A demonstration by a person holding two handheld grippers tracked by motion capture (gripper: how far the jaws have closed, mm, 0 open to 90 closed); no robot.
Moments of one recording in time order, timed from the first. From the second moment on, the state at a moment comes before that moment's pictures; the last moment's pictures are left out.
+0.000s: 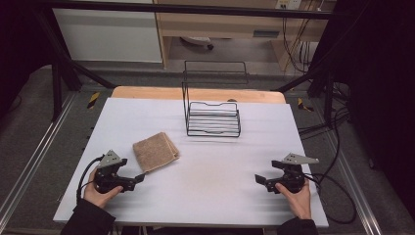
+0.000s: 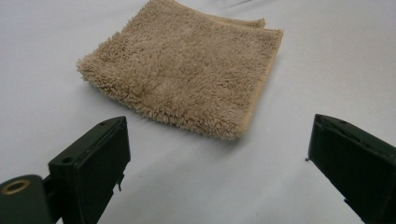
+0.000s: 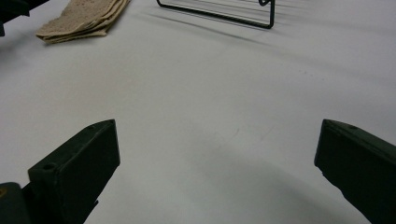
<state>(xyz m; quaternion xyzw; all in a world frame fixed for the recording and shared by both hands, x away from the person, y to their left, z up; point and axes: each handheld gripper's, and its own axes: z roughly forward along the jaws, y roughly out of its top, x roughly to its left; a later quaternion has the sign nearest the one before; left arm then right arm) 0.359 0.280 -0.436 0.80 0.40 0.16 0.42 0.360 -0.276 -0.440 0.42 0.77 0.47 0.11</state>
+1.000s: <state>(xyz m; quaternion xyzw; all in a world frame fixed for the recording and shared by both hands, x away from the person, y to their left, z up) 0.367 0.243 -0.425 0.80 0.41 0.17 0.39 0.360 -0.267 -0.443 0.42 0.78 0.45 0.11</state>
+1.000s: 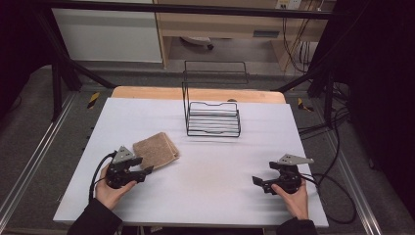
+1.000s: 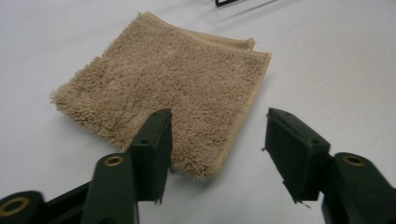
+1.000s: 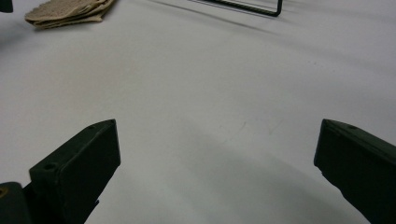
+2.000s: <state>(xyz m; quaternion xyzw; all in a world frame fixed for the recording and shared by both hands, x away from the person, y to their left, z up) 0.379 0.233 -0.441 0.82 0.42 0.18 0.34 0.361 -0.257 -0.442 0.41 0.79 0.45 0.11</state>
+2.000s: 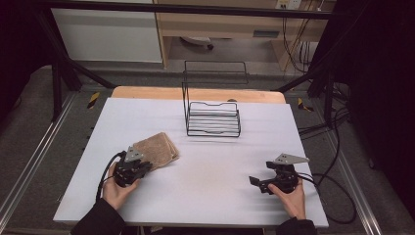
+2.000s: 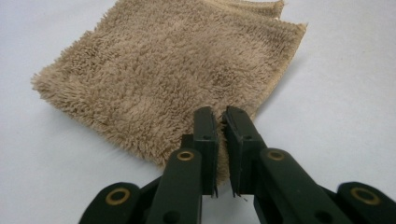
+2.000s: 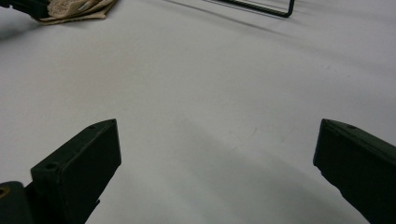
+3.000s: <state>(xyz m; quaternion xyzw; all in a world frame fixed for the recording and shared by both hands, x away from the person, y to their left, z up) 0.353 0.268 -0.430 0.82 0.42 0.16 0.35 0.362 -0.204 -0.432 0.37 0.80 0.45 0.12</state>
